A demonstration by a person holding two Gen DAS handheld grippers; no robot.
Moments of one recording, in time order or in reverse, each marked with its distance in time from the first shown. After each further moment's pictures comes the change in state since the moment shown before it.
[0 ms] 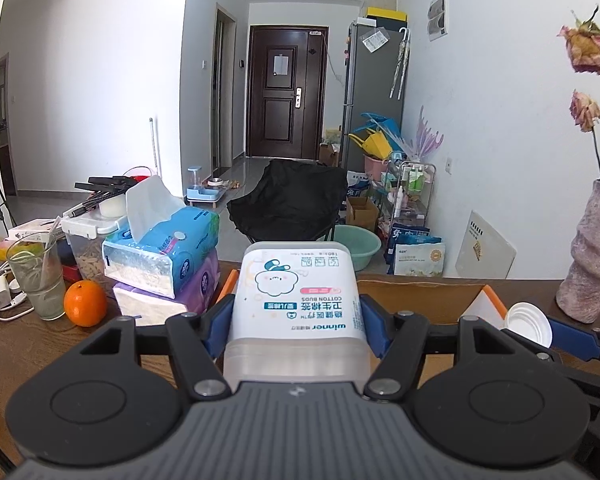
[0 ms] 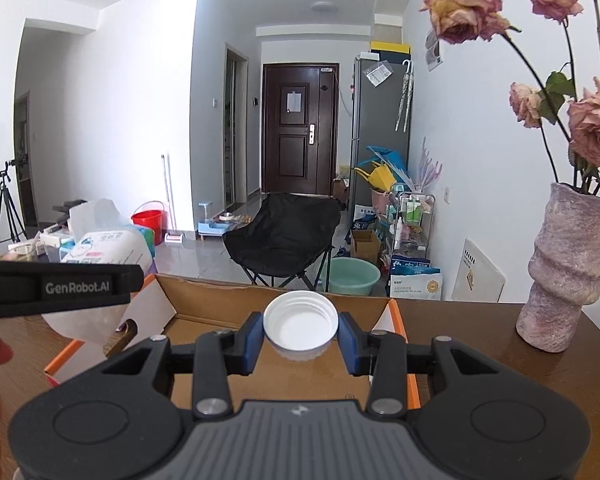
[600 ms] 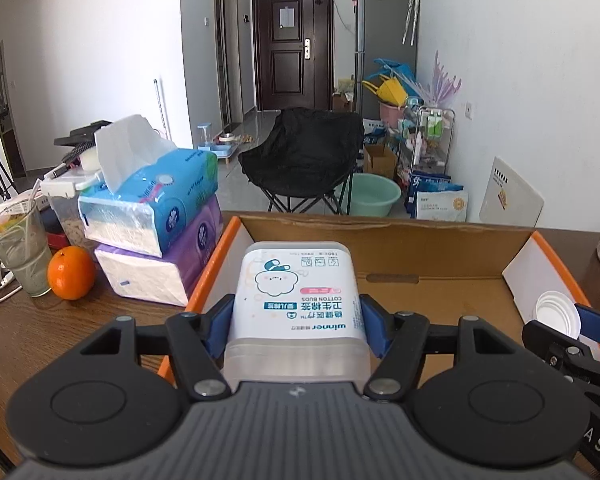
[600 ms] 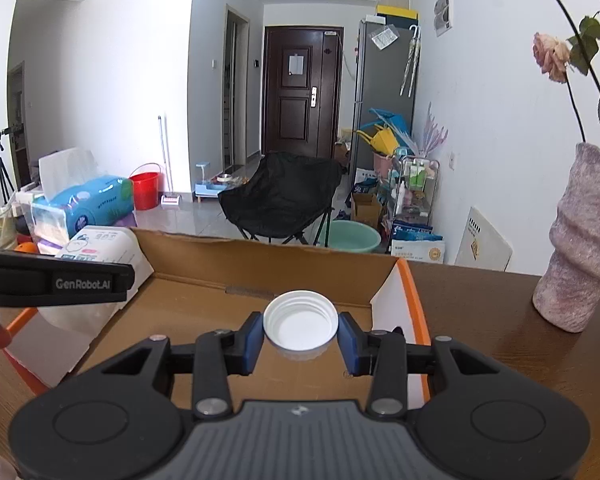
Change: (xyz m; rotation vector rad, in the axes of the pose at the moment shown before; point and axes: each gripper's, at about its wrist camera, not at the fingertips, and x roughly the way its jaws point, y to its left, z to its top) left arm 0.066 0.001 -0.020 0.045 0.157 0.052; right arm 0.056 -0.005 -0.018 -0.016 0.120 -0.002
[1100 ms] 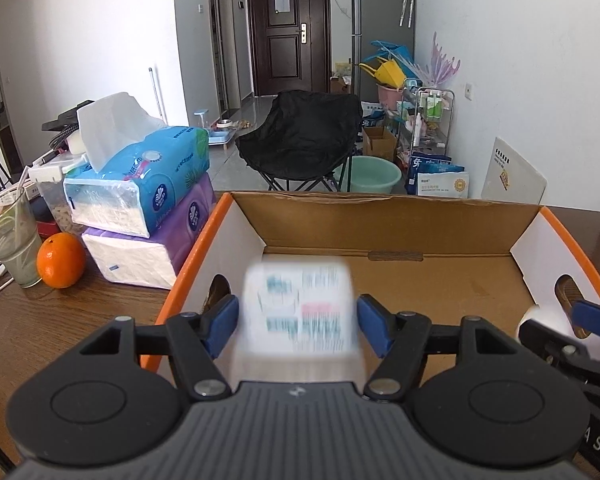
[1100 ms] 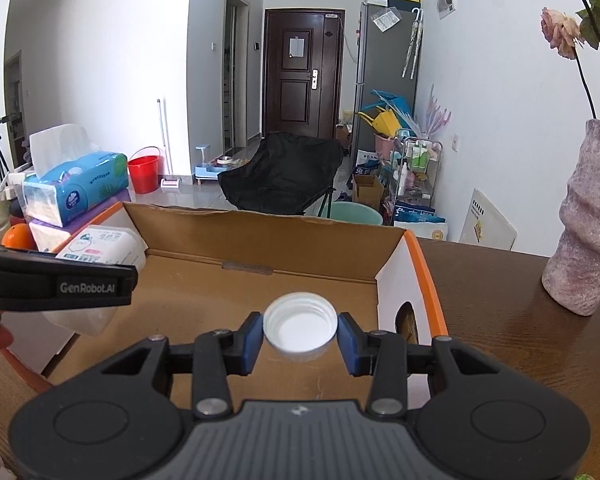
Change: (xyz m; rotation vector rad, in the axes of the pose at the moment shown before) left arm 0.015 -0.005 -0.008 0.020 0.042 0.007; right arm 0.021 -0.001 -0.007 0.005 0.055 -0.003
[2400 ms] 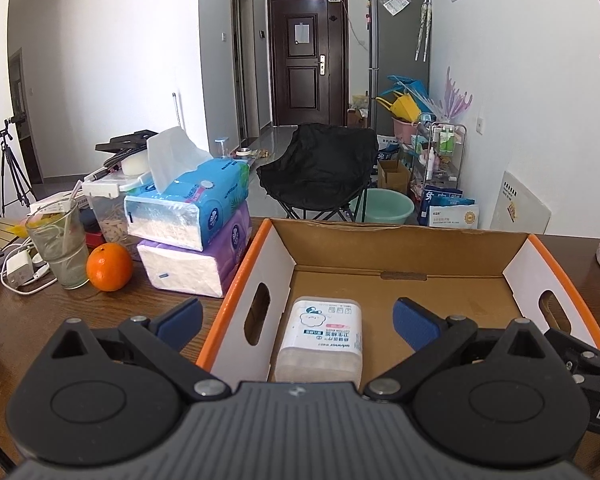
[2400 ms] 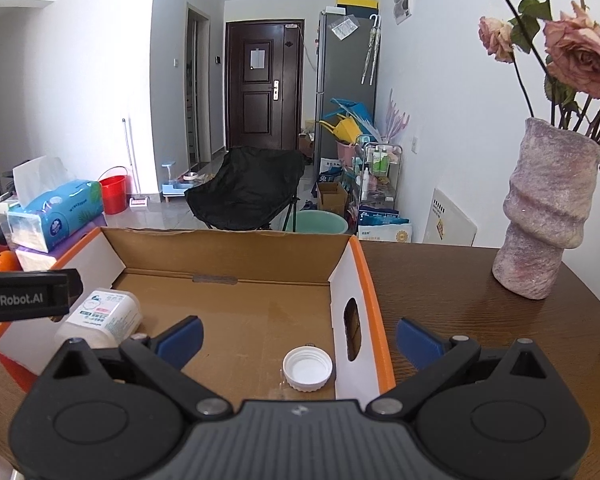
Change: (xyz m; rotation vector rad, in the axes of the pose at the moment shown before) left arm -0.063 0.016 -0.009 -0.043 -0.101 0.038; right arm -0.047 -0.015 -0.005 0.070 -0.042 -0.094
